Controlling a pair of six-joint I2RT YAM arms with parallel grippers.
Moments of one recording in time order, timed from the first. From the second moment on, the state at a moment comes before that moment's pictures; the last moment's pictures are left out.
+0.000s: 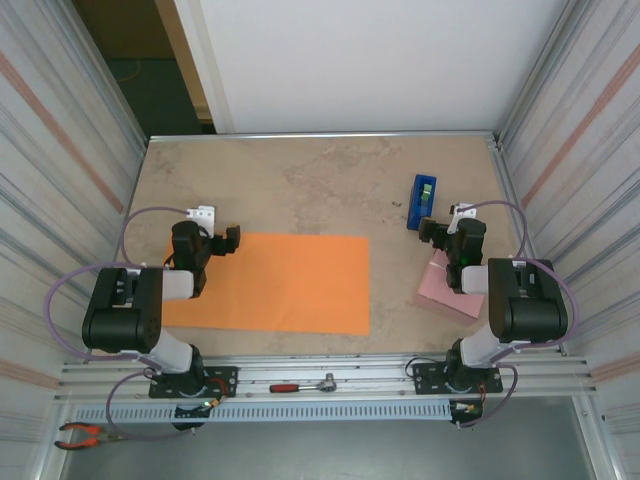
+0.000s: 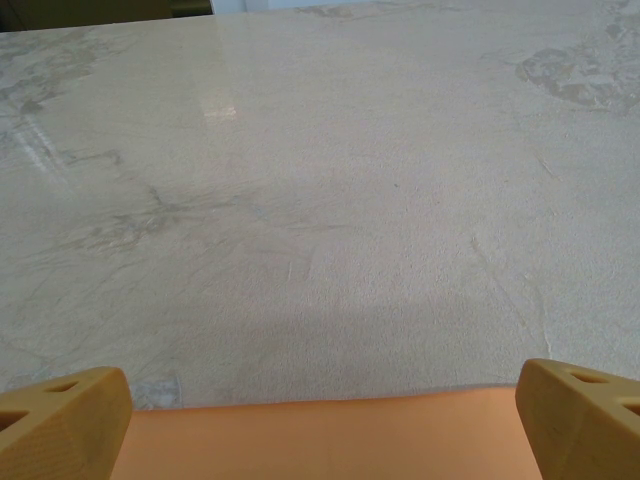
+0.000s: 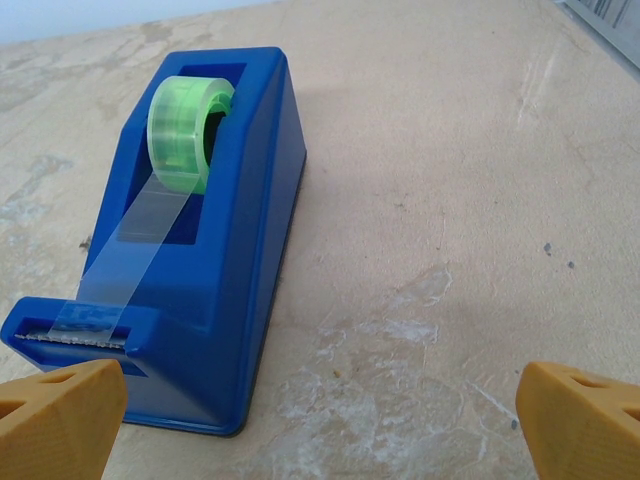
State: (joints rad) left arm -0.03 1.52 0.41 0.67 0.03 0.07; right arm -0.04 1.55 0.40 0.71 0.02 0.12
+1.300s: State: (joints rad) left arm -0.65 1.43 0.94 -0.31 -0.16 -0.34; right arm -0.16 0.92 0.64 -0.45 -0.02 0.61
